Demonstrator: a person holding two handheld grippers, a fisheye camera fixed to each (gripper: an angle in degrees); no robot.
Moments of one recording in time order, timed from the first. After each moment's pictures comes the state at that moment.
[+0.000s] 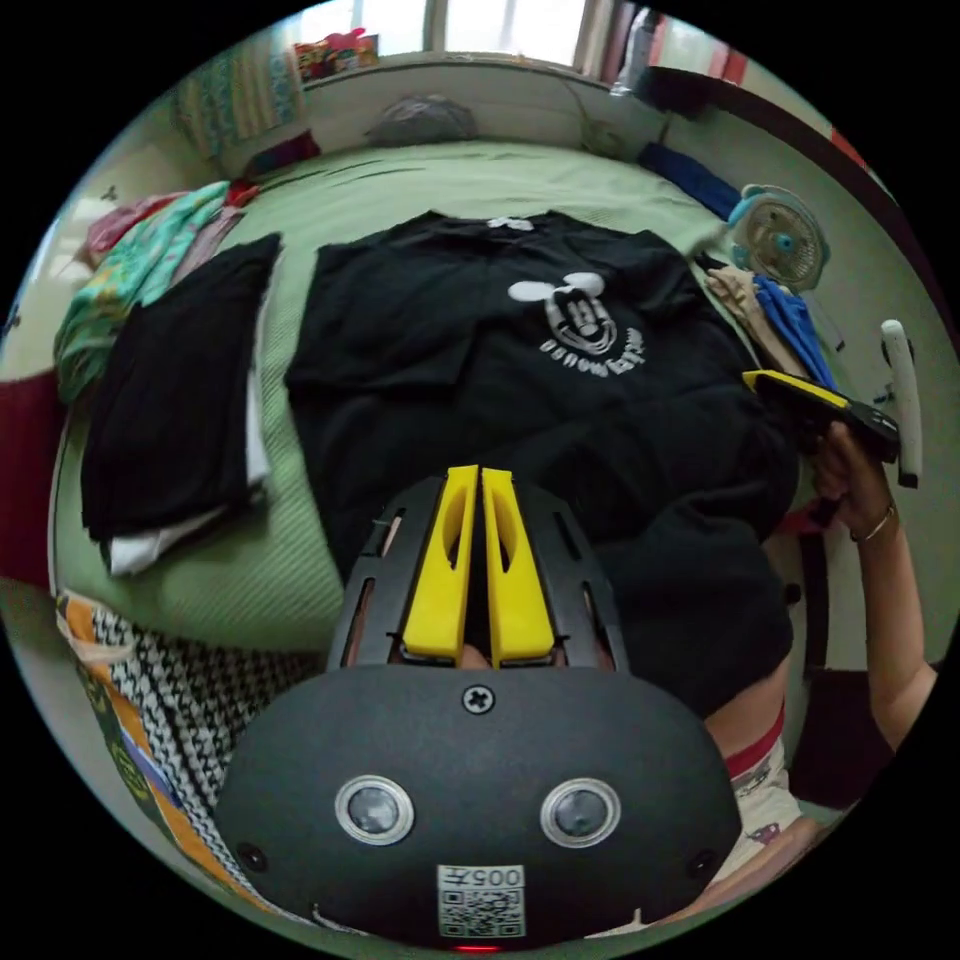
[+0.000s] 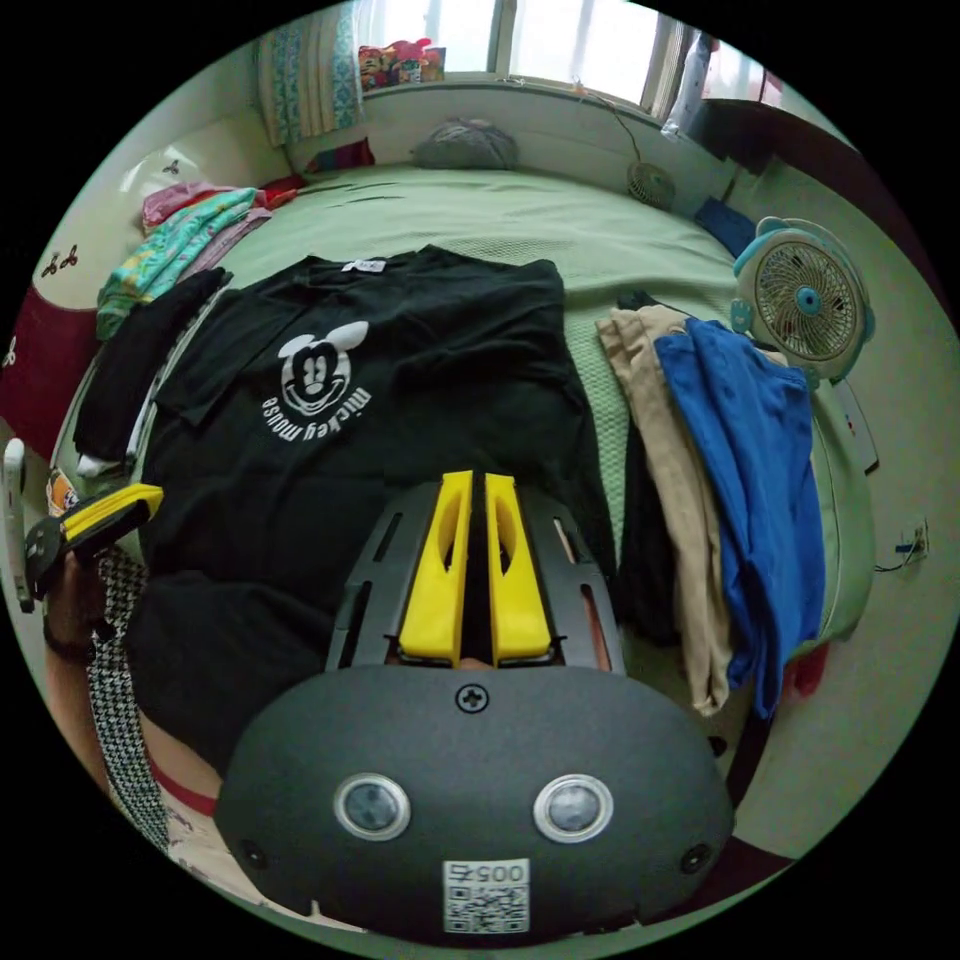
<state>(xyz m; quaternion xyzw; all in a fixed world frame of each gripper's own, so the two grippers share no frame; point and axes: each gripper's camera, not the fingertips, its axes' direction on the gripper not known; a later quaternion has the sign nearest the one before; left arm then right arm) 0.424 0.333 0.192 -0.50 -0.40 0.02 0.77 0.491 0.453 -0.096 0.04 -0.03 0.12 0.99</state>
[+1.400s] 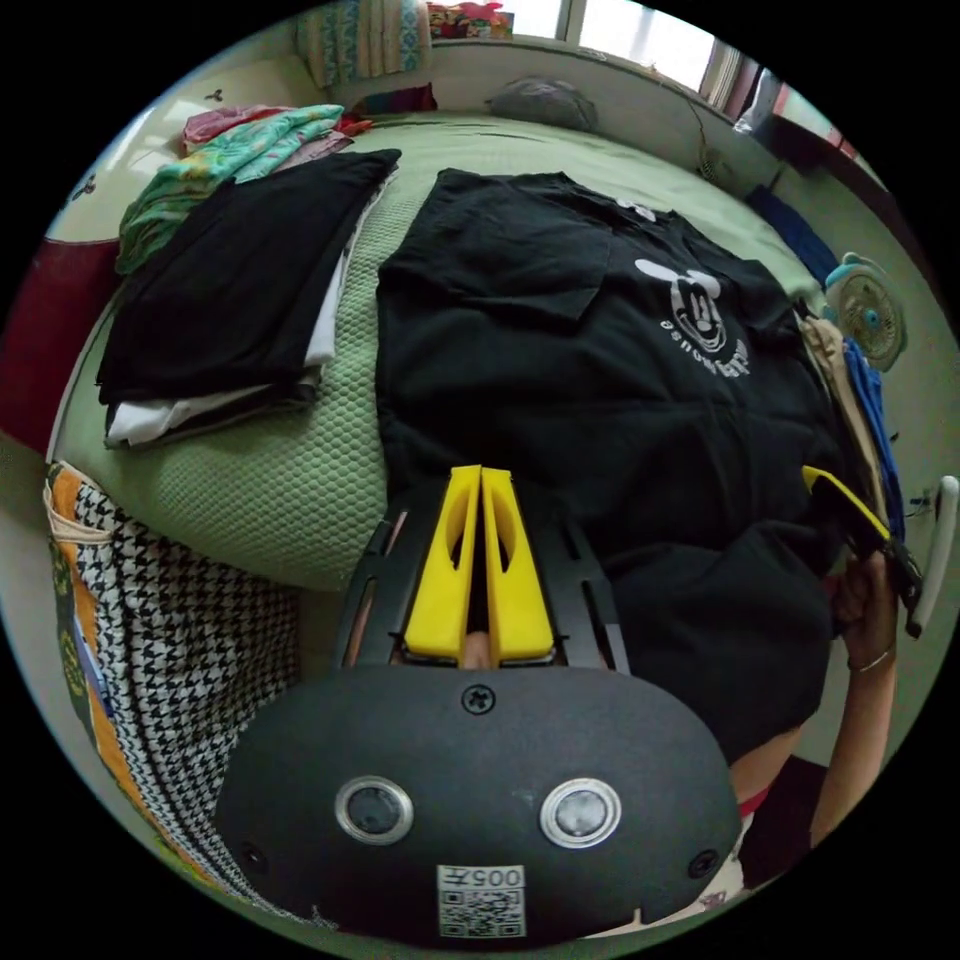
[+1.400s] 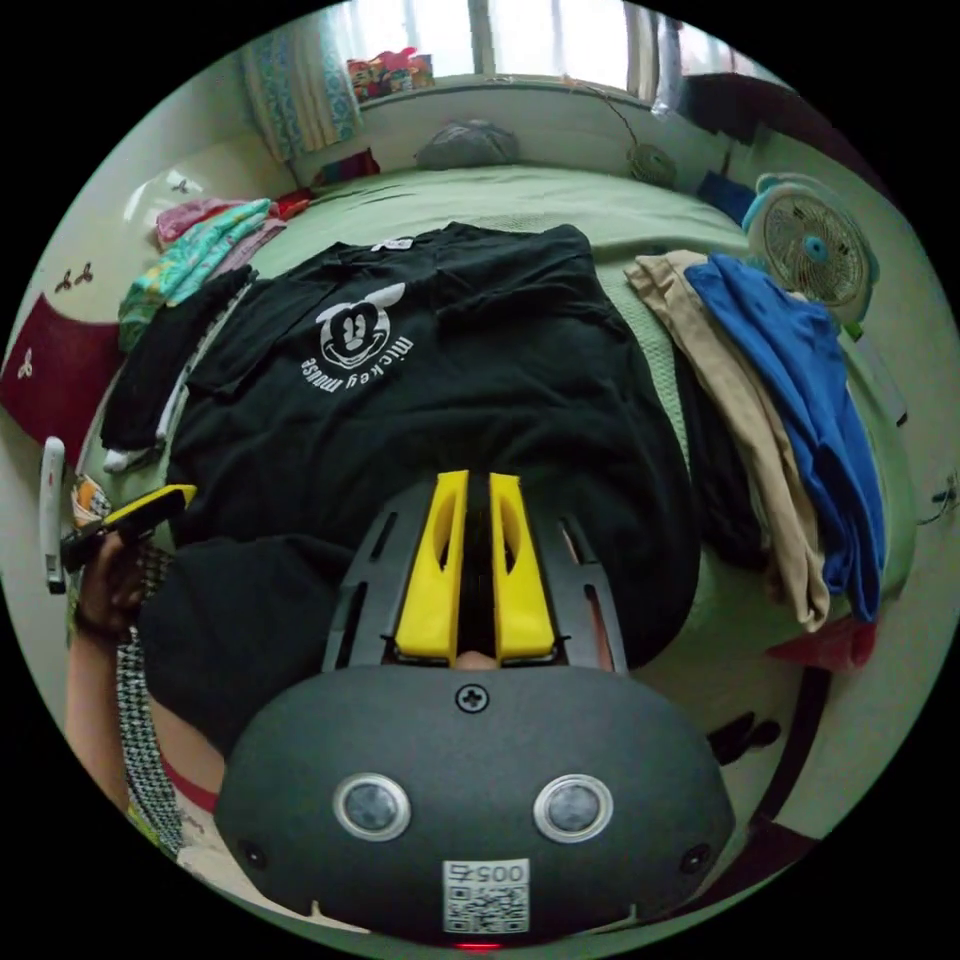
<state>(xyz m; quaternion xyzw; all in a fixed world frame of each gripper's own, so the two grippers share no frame) 0.430 0.352 -0.074 -0.45 -0.43 -0.06 0.78 0.463 0.597 -0.113 0.06 -0.09 0.15 0.98</state>
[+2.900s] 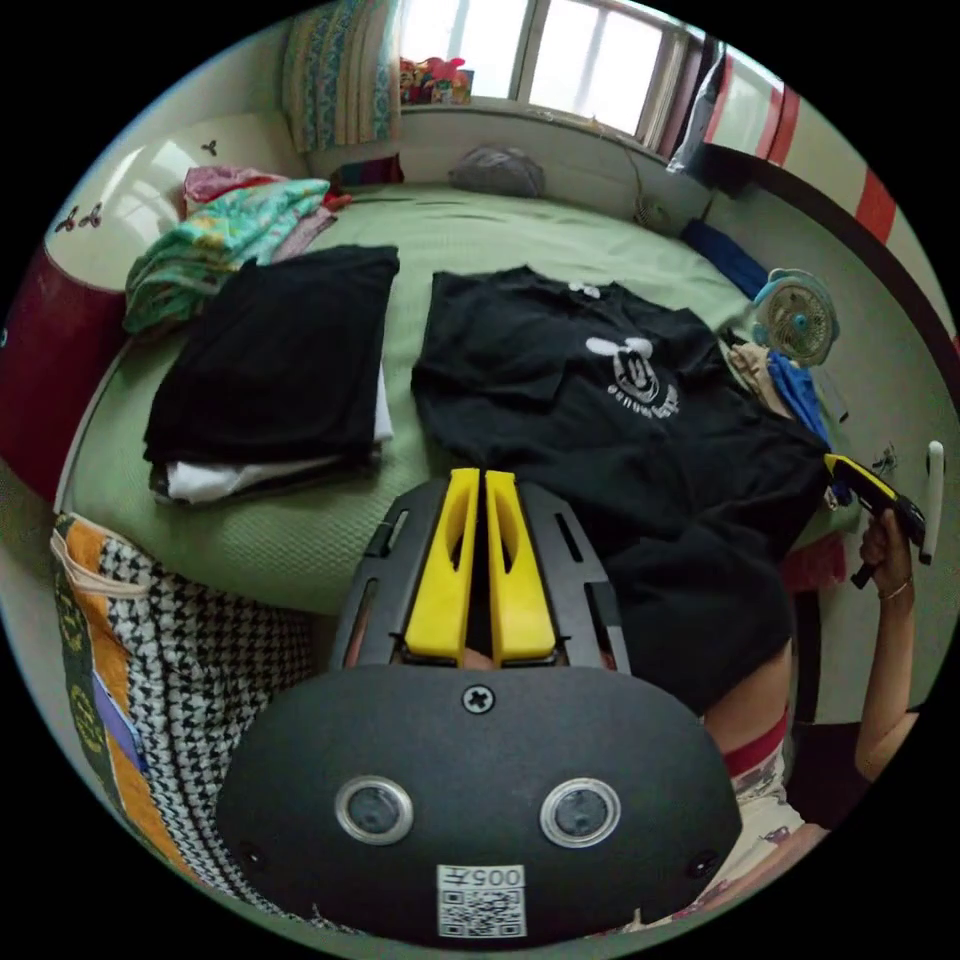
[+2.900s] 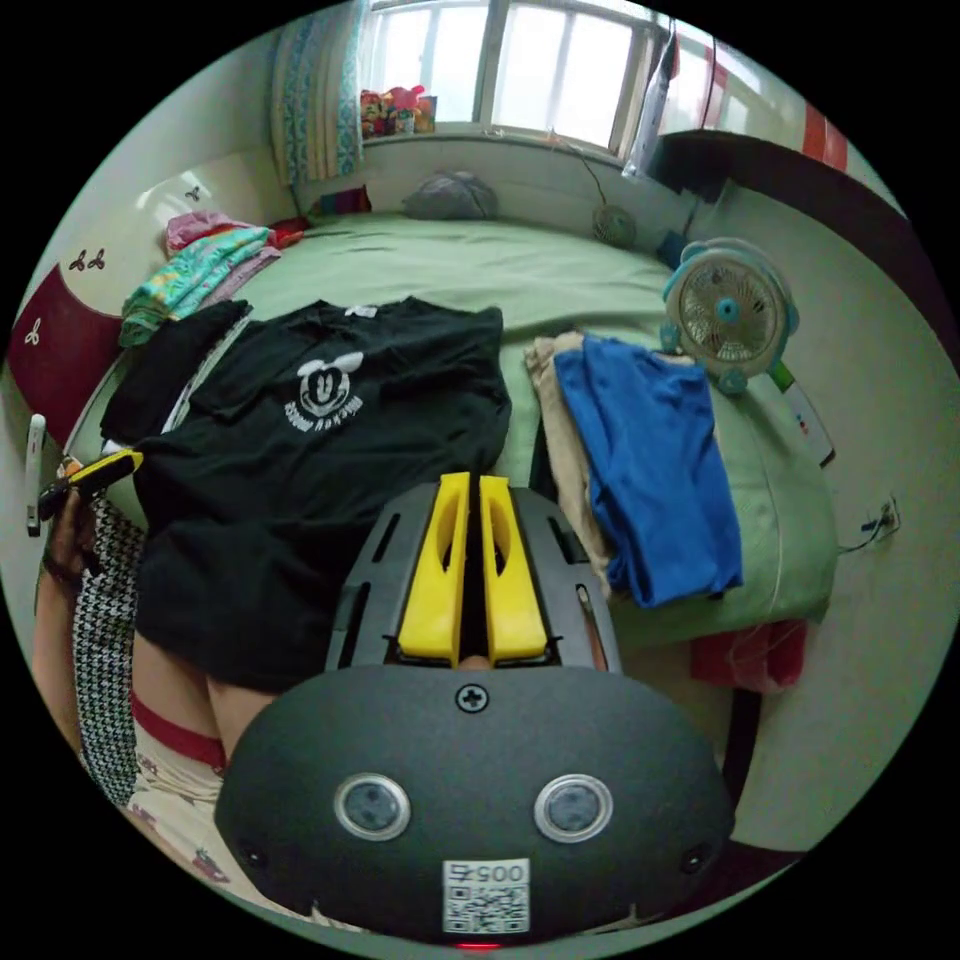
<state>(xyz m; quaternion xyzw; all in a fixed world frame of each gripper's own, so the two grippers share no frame) 0.469 0.241 -0.184 -0.41 -0.41 0.03 0.82 0.506 0.649 -0.258 0.12 0.01 0.12 0.99</state>
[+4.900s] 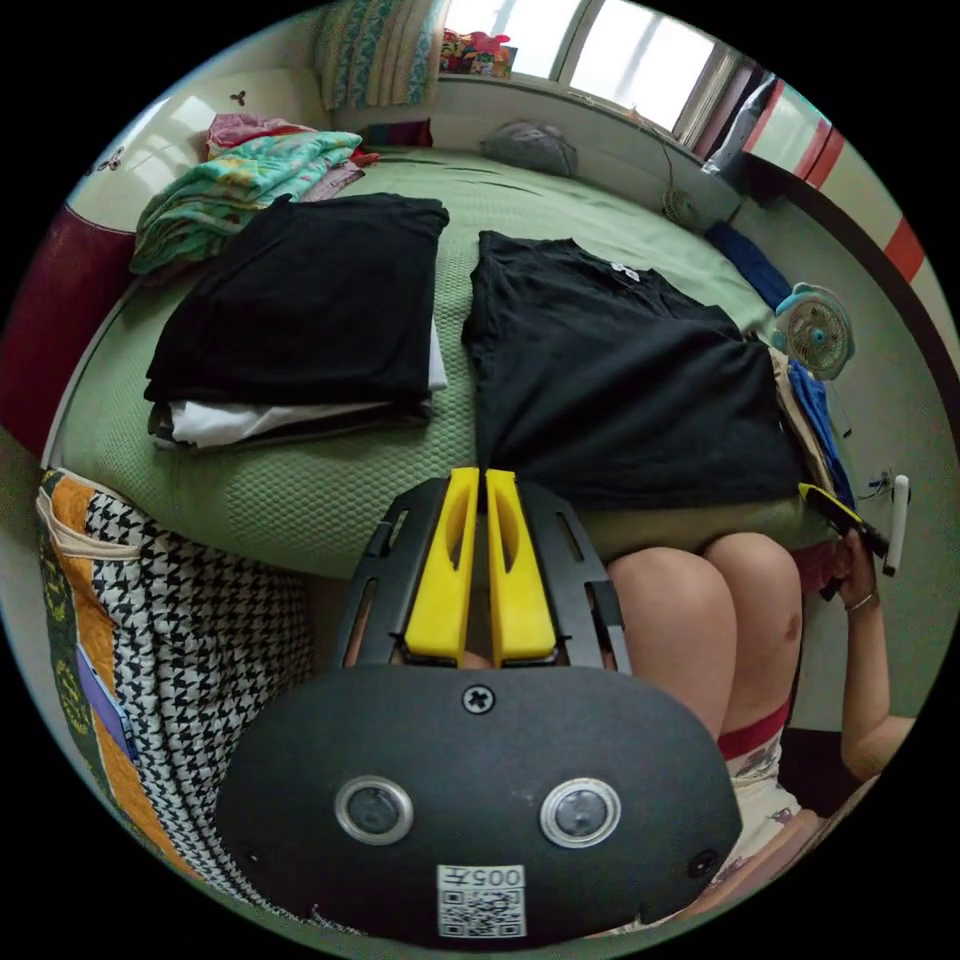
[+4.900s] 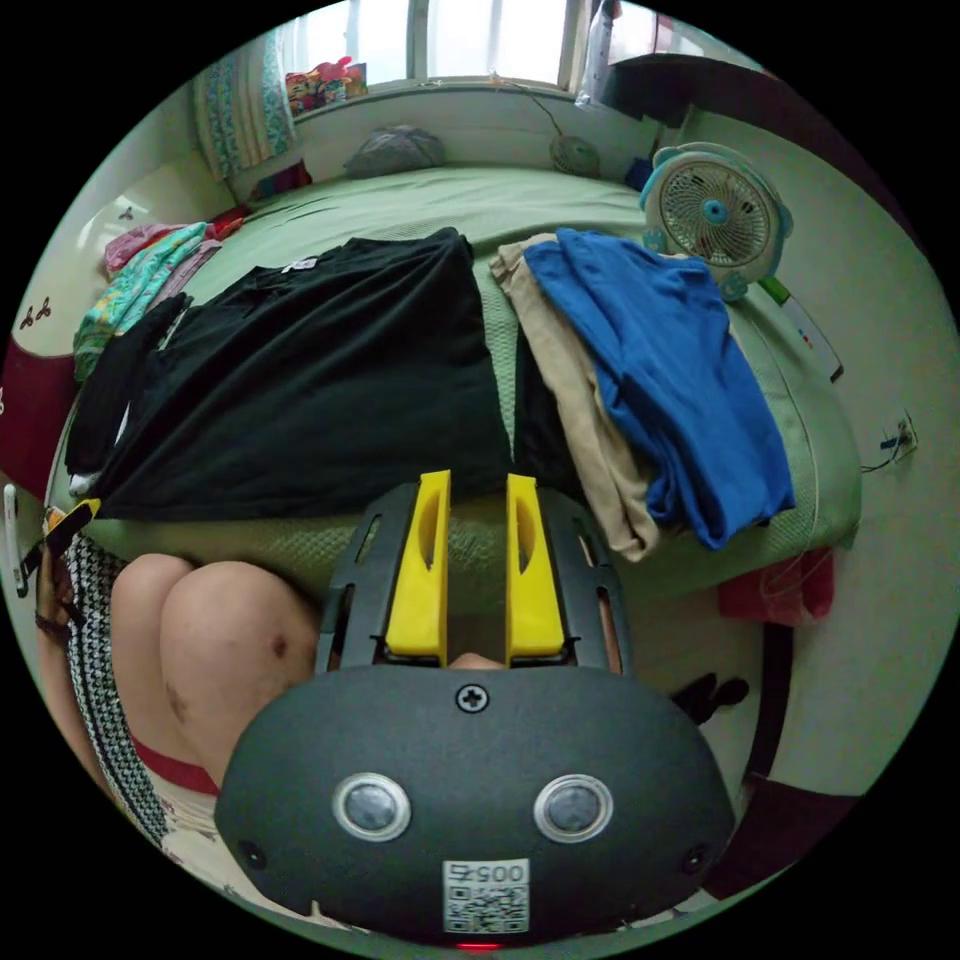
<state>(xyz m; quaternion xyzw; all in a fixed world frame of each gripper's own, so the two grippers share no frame) 0.515 0.226 -0.307 -0.44 -0.41 -0.04 0.80 0.520 0.700 -0.225 0.04 0.00 0.20 0.98</state>
